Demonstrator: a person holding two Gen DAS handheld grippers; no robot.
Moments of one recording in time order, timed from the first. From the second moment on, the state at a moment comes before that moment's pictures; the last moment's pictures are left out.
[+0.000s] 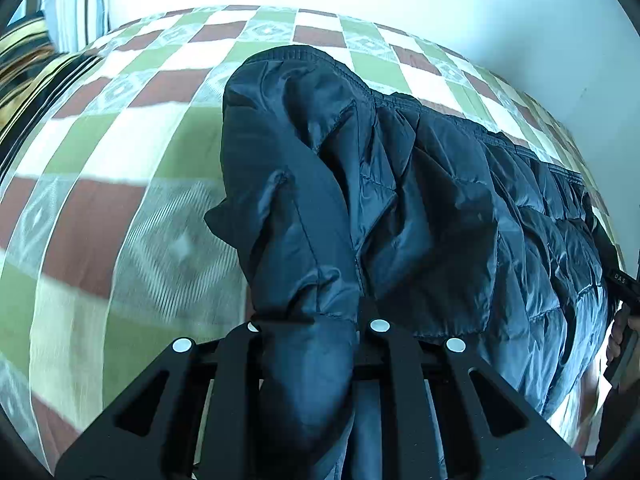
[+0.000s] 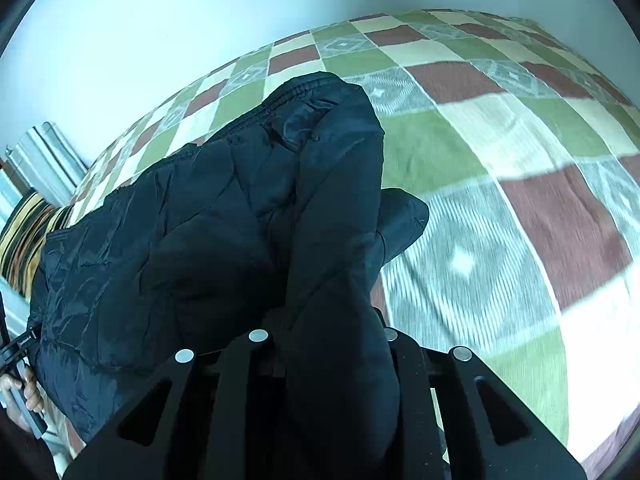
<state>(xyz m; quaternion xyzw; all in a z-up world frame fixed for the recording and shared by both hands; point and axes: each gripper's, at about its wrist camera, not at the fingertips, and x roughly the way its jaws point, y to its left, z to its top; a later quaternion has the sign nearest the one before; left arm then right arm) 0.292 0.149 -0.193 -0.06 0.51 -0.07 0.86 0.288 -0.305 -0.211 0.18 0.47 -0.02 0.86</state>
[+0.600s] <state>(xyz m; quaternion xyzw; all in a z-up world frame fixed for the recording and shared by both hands) 0.259 0.198 -0.192 -0.08 0.52 -0.06 0.85 0.263 -0.255 -0.210 0.14 0.48 -0.01 0.87</state>
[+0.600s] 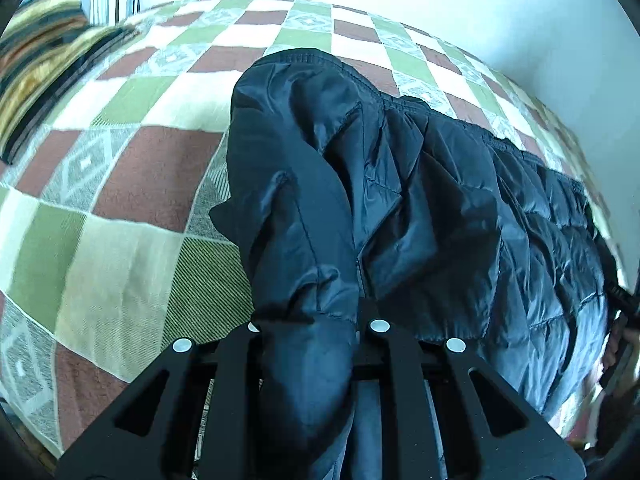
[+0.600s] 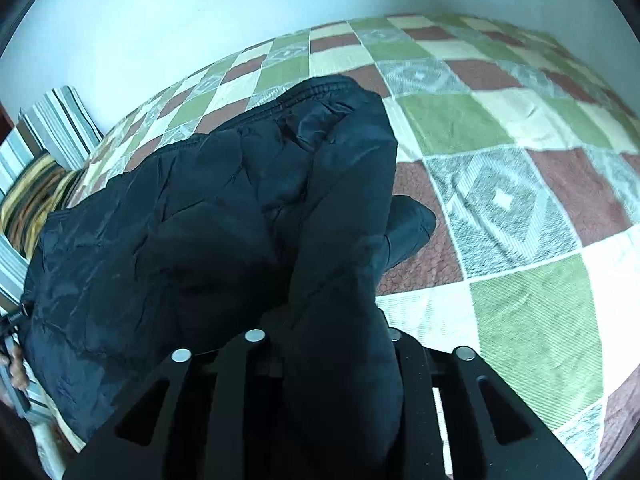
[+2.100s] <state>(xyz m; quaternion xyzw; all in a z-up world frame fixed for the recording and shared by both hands) 0.254 0.077 -0.065 0.02 0.42 -0.10 0.90 0.269 -0.085 -0.216 0.05 0.47 0.14 0.87</state>
